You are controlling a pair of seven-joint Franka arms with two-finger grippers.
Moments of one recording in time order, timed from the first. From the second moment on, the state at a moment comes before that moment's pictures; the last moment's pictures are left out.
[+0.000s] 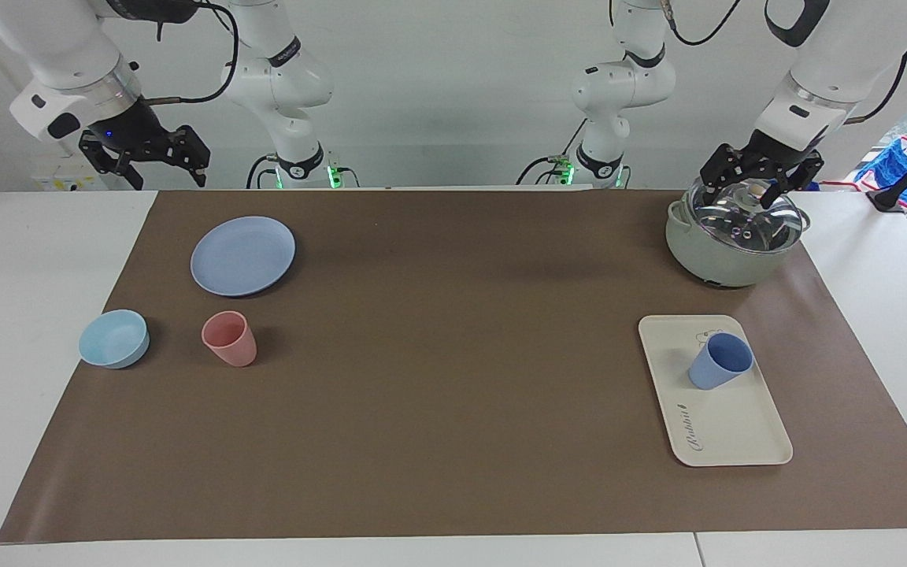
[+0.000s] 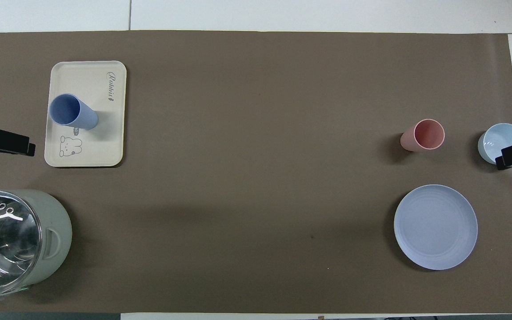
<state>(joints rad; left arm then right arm) 0.10 -0.09 -0.14 -1.65 -0.04 1.55 0.09 -0.02 -0.07 -0.05 -1.58 -0.01 1.38 -0.12</state>
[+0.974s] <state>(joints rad) 0.10 -0.09 -0.14 -1.65 -0.04 1.55 0.07 0.00 -0.02 -0.06 -1.58 -0.01 1.44 -0.13</state>
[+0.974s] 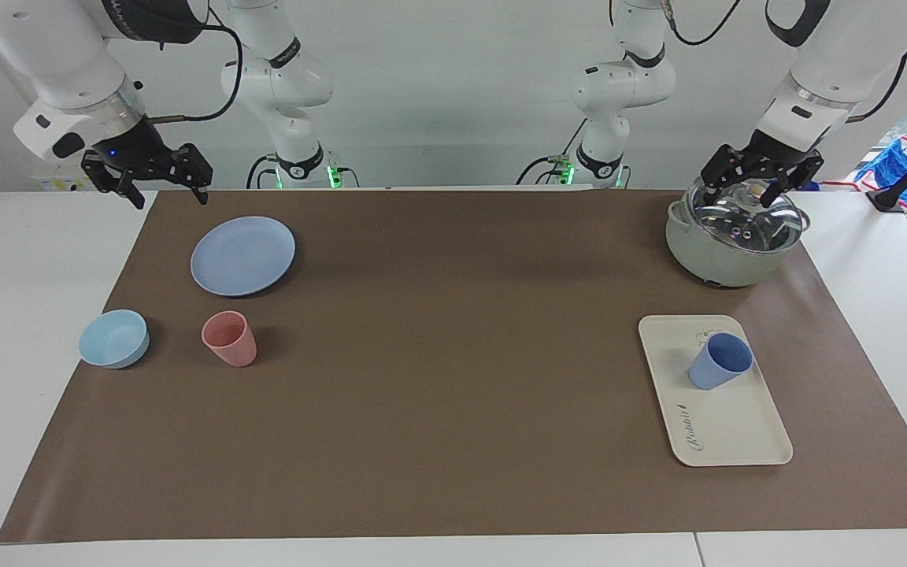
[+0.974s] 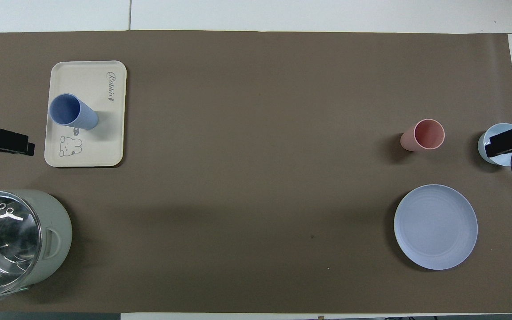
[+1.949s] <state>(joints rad) 0.10 -0.09 -0.14 -1.65 -0.04 1.55 0.07 0.00 -0.02 -0.07 -1.58 -0.01 1.44 -0.13</state>
